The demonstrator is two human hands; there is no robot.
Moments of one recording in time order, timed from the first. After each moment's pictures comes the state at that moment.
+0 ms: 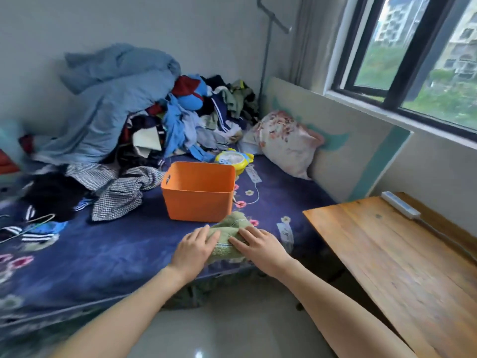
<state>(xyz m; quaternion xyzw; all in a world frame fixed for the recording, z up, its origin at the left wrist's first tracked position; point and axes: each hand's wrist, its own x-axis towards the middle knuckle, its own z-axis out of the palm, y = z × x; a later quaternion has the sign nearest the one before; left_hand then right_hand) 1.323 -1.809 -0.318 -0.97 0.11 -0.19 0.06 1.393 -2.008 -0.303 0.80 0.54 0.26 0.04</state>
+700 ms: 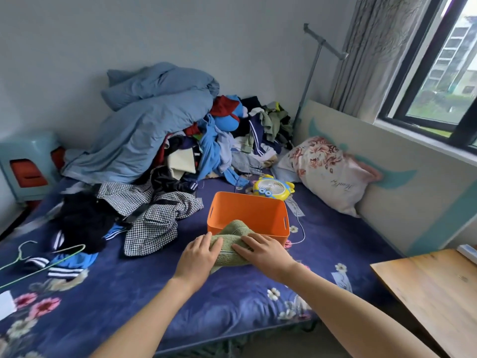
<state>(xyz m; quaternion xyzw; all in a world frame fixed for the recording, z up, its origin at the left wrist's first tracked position) 1.409 -1.547 -0.318 -0.98 0.03 -0.20 0.05 1.504 -1.735 -0.293 0.74 0.61 0.29 0.00</state>
